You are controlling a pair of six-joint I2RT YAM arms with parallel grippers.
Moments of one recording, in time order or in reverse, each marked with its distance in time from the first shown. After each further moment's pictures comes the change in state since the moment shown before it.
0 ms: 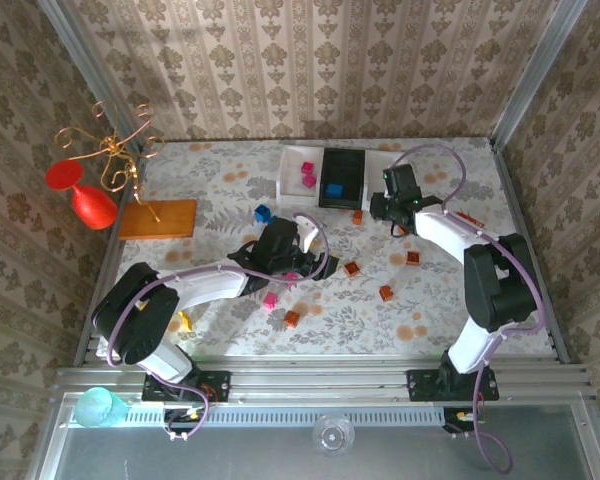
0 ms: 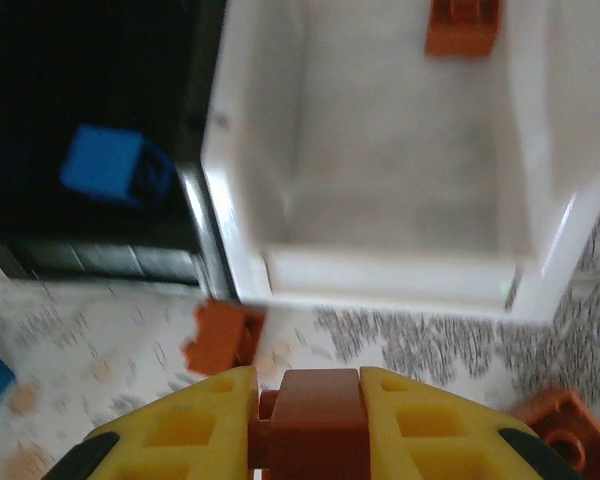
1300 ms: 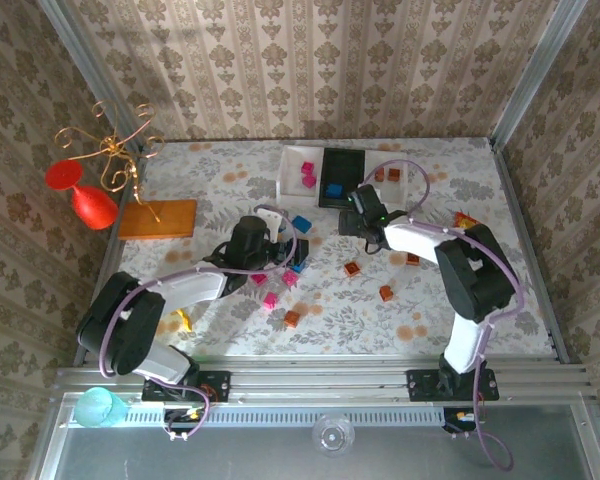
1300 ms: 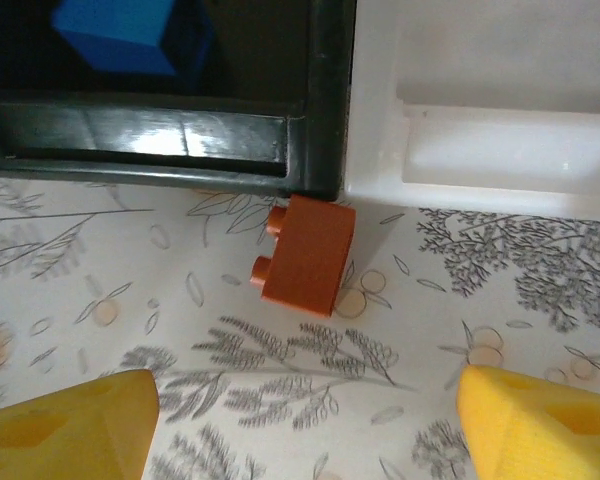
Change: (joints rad) left arm 0.173 -0.095 -0.125 0.064 -0.065 -0.140; right arm 0.190 0.134 -0.041 0.056 0.168 0.086
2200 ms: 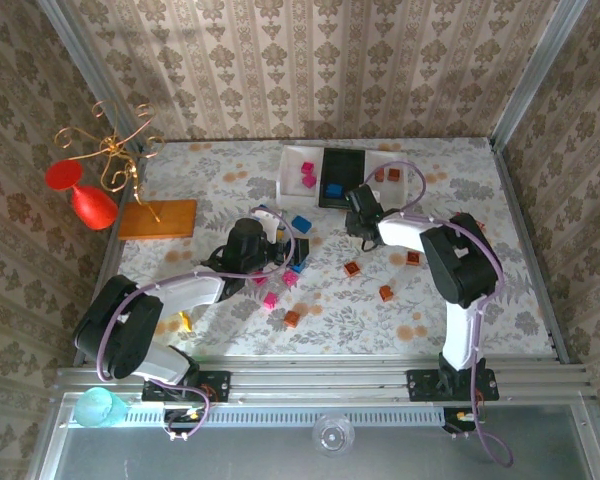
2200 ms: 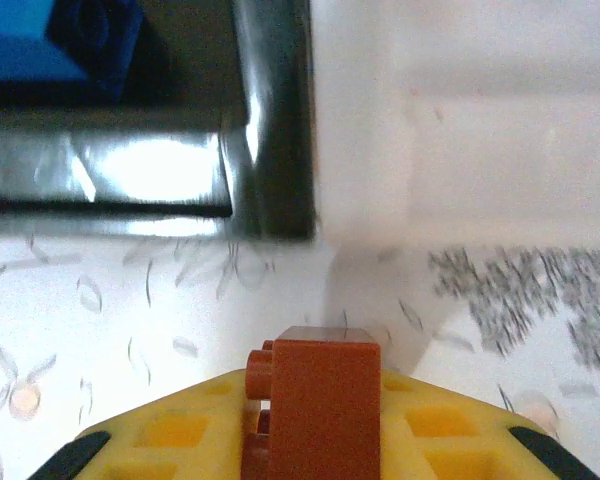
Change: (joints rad) left arm 0.000 -0.018 -0.043 0.104 0.028 -0.004; right arm -0.021 0.074 0.005 0.044 -0.016 0.048
